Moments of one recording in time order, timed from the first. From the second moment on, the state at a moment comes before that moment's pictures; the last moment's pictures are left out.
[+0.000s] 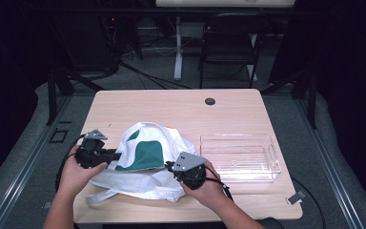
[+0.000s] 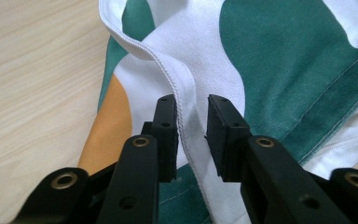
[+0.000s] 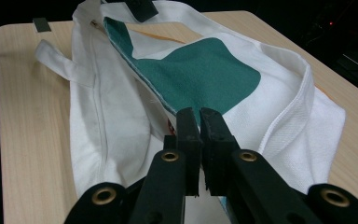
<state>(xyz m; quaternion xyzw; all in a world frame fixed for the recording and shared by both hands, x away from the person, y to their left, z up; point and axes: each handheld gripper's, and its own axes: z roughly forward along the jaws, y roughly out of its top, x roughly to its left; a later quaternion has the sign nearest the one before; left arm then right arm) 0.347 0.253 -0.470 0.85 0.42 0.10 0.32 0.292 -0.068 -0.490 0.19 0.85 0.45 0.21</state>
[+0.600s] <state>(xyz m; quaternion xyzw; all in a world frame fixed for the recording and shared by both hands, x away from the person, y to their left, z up) 0.333 0.255 -0.459 0.84 0.42 0.11 0.33 0.293 -0.068 -0.484 0.19 0.84 0.46 0.21</state>
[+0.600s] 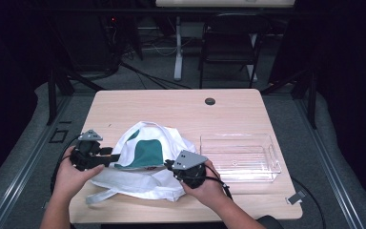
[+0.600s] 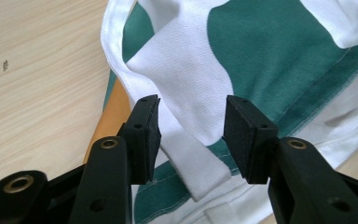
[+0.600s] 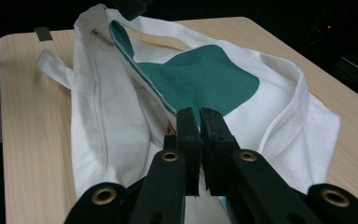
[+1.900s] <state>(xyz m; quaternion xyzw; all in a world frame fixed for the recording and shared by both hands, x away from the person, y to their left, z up) 0.314 0.235 -0.464 0.87 0.35 0.12 0.32 0.301 -0.066 -0.479 0.19 0.83 0.48 0.20</state>
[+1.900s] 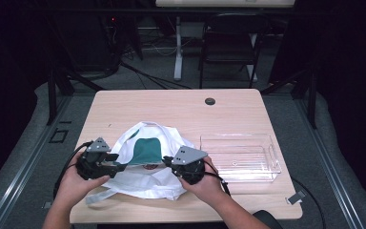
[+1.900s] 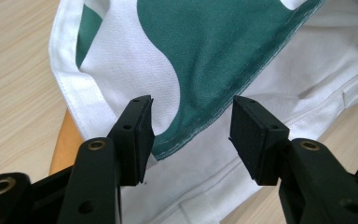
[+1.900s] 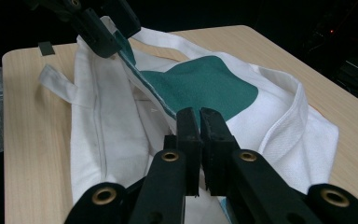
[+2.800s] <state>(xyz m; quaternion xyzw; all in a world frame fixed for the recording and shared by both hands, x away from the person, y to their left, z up) 0.318 0.222 -0.480 0.89 0.33 0.11 0.31 0.301 -0.066 -0.479 0.19 0.83 0.48 0.20</state>
